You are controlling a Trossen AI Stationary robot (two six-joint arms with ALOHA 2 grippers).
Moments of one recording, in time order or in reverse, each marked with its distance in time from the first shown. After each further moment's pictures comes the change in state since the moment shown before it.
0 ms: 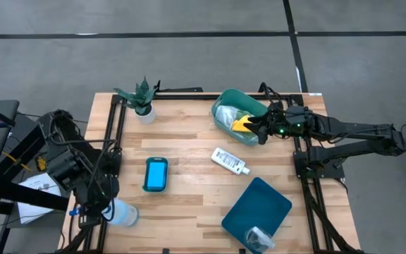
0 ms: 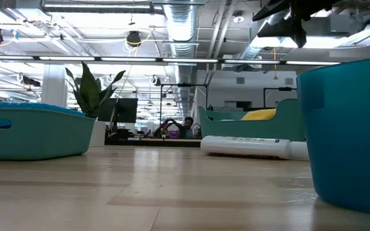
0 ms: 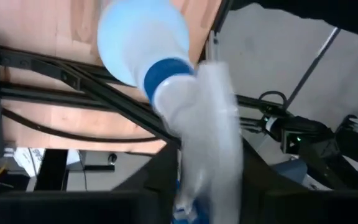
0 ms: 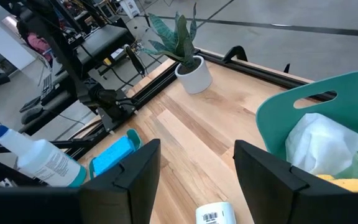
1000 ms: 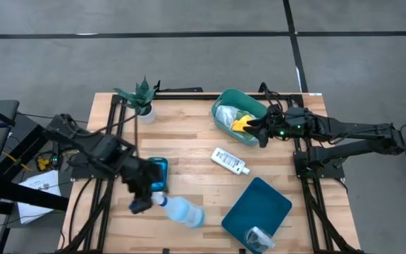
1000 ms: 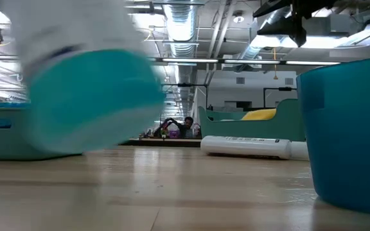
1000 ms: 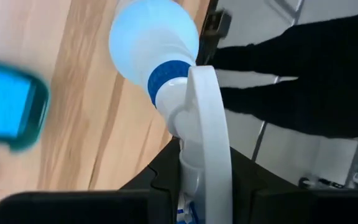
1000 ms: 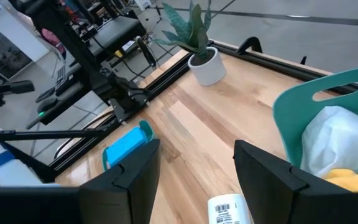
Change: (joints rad) left arm 0.422 0.091 0.000 0.359 -0.078 0.361; right arm 0.024 0.000 0.000 -0.001 -0.038 0.010
